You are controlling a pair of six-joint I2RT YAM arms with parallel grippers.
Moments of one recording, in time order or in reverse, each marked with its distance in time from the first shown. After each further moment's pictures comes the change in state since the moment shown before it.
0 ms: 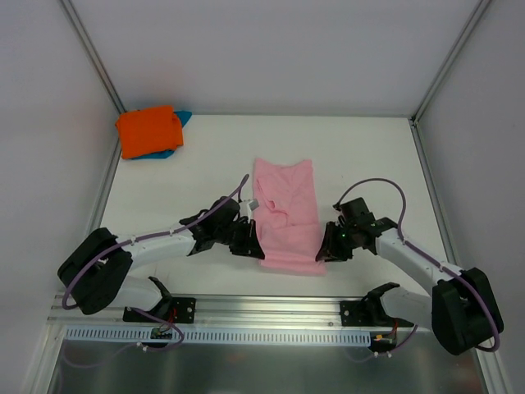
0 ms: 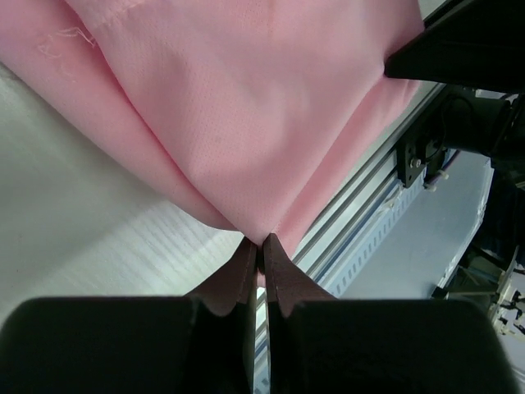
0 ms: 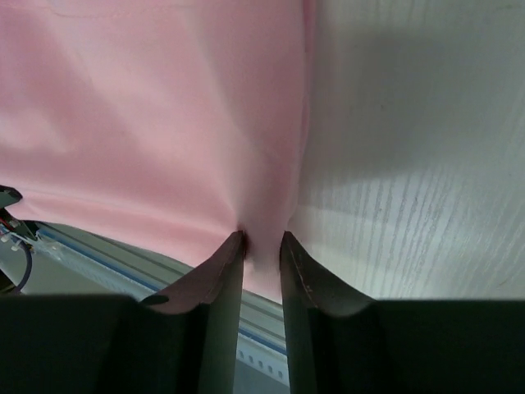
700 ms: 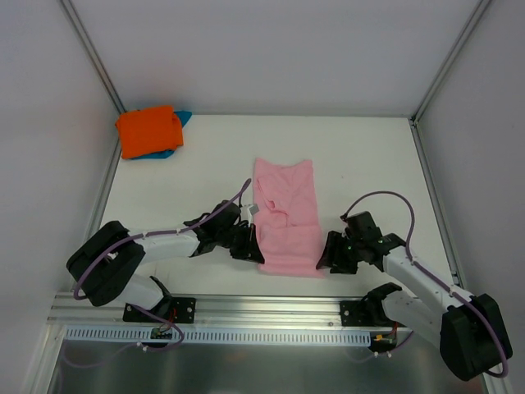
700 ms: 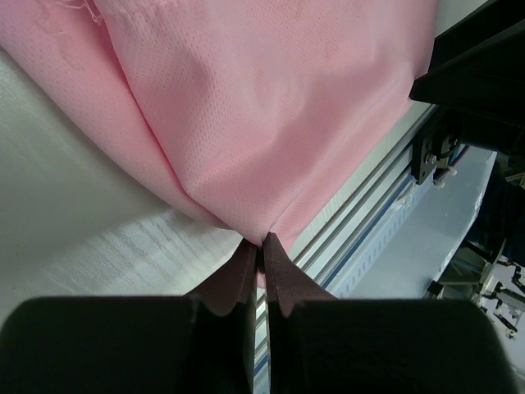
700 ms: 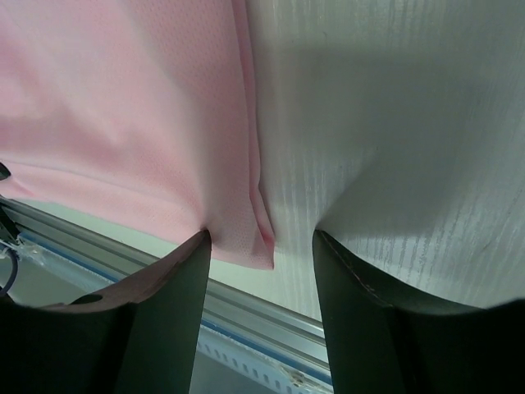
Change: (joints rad) left arm 0.004 0.076 -0.061 0.100 0.037 -0.026; right arm 0.000 -0.189 -0.155 -0.014 0.035 0.041
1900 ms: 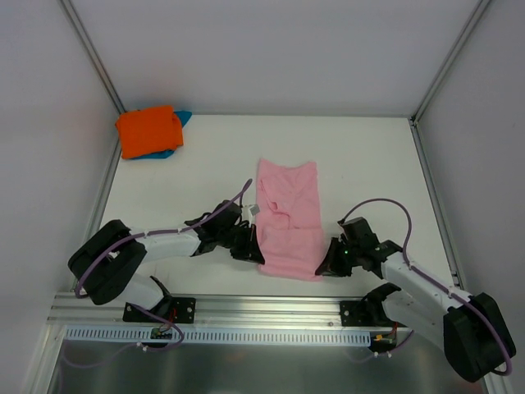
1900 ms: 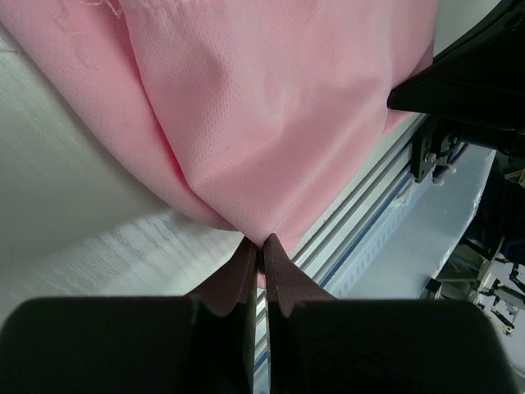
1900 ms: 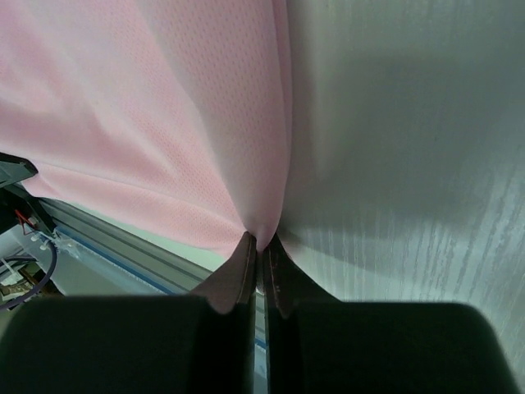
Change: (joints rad) left arm 0.000 0.021 0.009 -0.006 0.006 -0.001; right arm 0.063 -0.020 -0.088 0.131 -0.050 0.152
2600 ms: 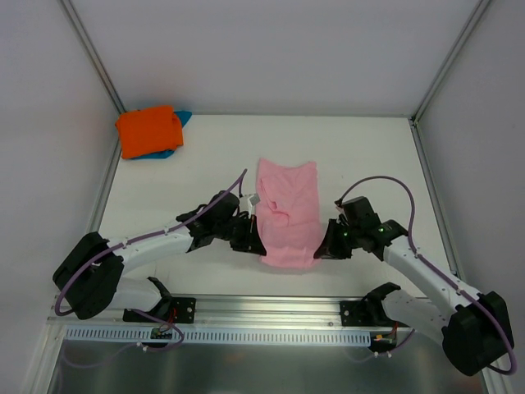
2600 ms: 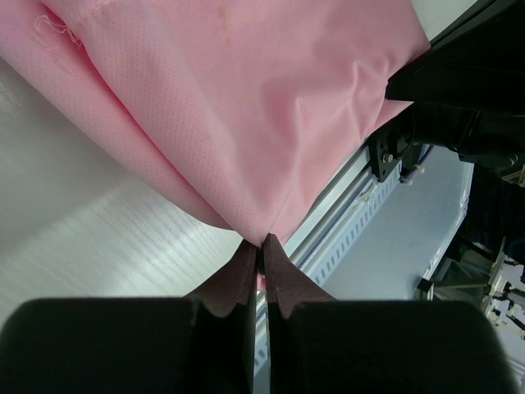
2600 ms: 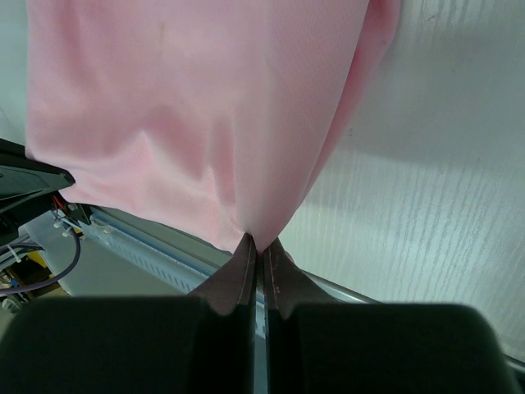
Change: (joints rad) left arm 0.000 -0.136 0.098 -0.161 -0.009 0.025; right arm -0.002 0.038 0.263 -0.195 0.012 -0.078
